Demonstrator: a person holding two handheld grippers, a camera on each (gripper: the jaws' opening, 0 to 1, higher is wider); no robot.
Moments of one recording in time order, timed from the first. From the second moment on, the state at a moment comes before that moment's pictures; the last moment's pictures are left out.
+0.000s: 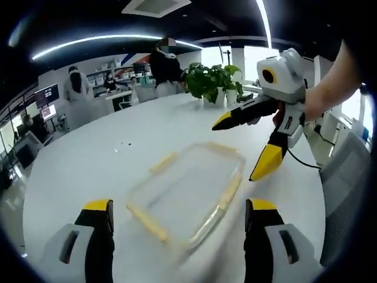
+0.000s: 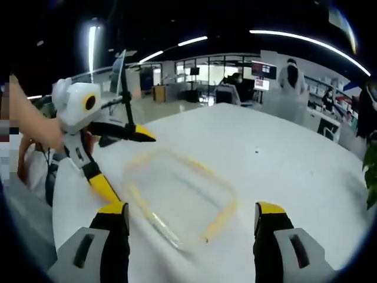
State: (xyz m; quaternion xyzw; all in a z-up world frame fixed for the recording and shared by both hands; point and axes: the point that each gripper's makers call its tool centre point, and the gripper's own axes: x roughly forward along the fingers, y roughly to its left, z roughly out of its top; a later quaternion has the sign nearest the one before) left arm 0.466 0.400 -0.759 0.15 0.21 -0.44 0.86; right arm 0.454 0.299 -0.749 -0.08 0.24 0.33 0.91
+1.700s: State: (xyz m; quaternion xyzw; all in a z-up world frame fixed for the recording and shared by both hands) left arm 0.400 0.434 -0.723 0.07 0.19 -0.40 0.90; right arm 0.381 0.258 -0.710 -0.02 0.20 0.27 0.94
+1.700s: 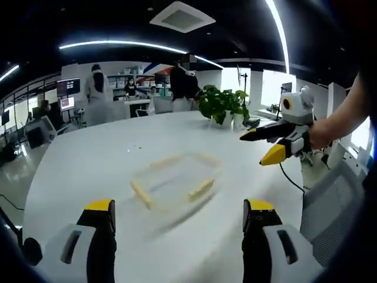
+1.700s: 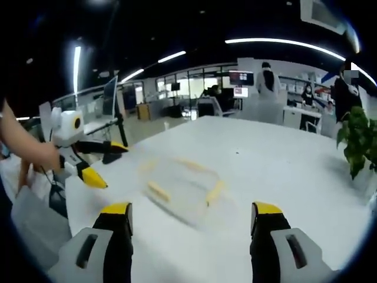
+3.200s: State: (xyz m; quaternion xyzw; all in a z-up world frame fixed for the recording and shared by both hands) left arm 0.340 0.474 -0.712 0.00 0.18 -0.36 0.92; right arm 0.315 0.205 -0.679 0.03 0.16 0.20 0.97
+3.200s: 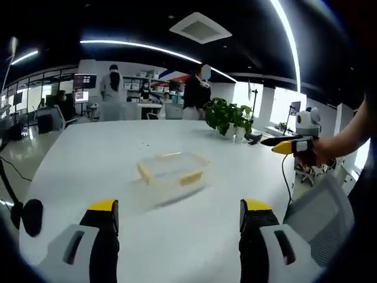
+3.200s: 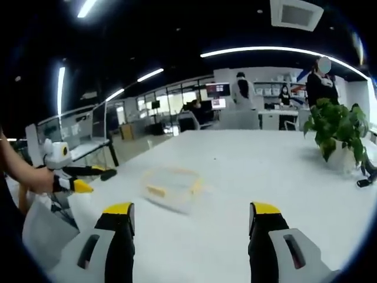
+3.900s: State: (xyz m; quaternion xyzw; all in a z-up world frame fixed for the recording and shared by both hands) left arm 0.299 0.476 -0.720 -0.03 0.21 -0.36 0.91; right arm 0.281 0.194 -0.681 0.05 0.16 0.18 0.97
